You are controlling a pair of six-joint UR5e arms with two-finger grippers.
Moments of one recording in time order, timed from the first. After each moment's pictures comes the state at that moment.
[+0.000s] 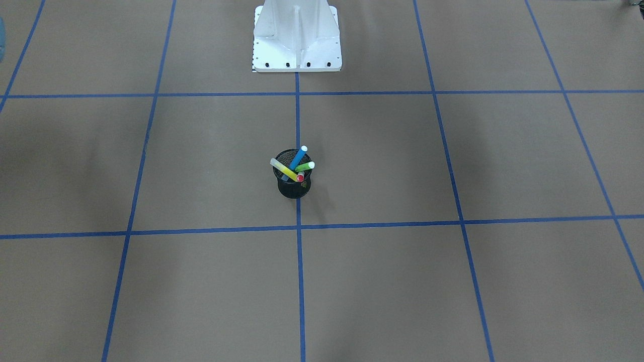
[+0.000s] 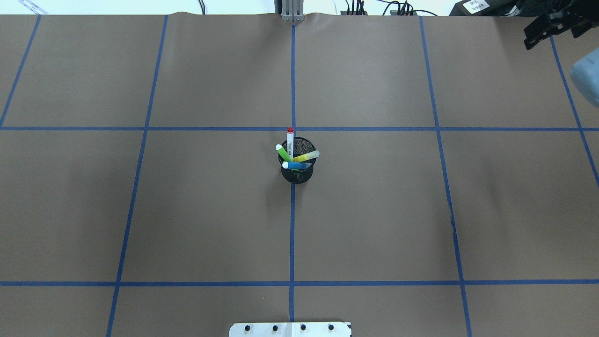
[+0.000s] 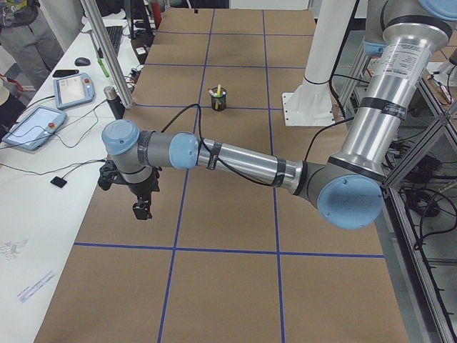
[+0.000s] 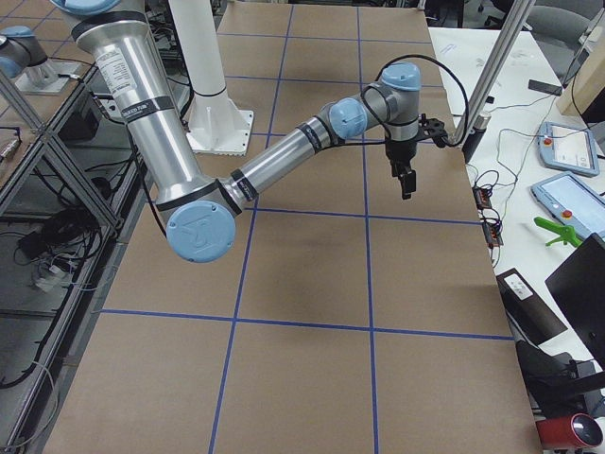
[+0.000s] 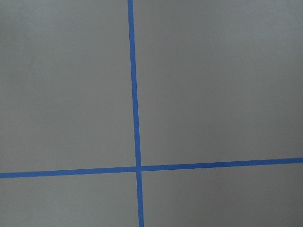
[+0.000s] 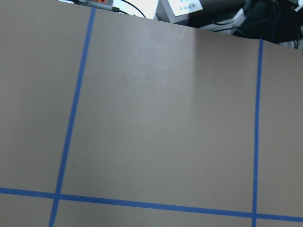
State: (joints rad) left arm -1.58 -1.91 -1.48 -1.37 -2.37 0.02; right arm 1.23 -1.15 1.81 -1.74 2.09 0.34
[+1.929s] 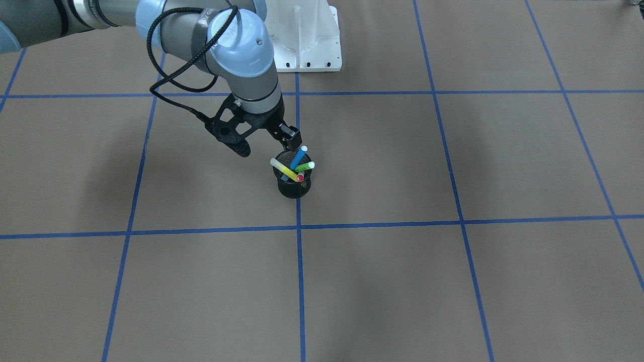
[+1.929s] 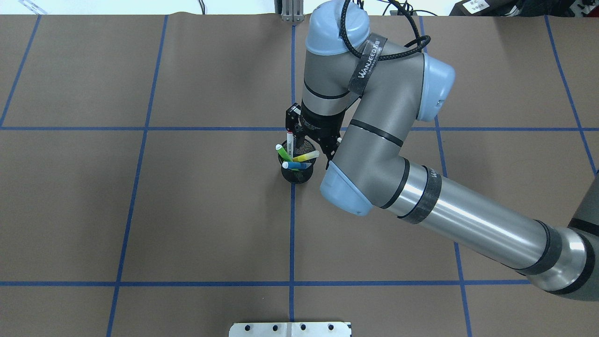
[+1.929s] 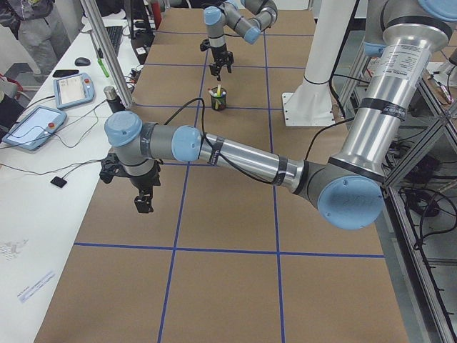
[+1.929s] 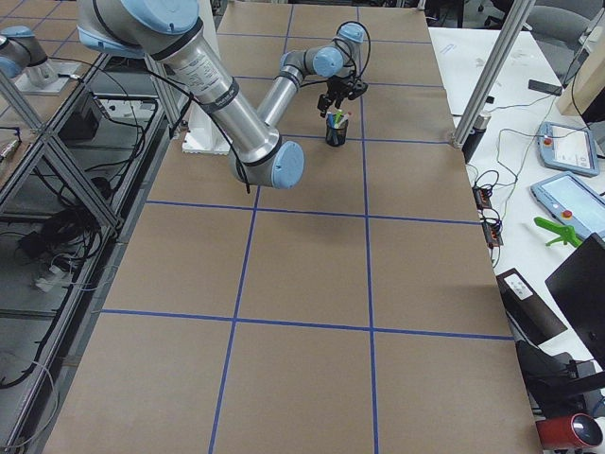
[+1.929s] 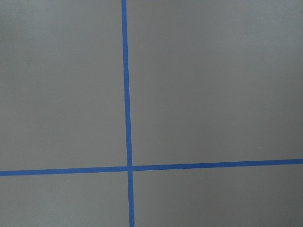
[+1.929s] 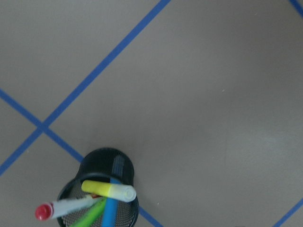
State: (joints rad) left arm -1.58 -1.91 -1.52 -1.34 -2.37 0.01; right arm 0.65 -0.70 1.61 -1.85 2.16 1.76
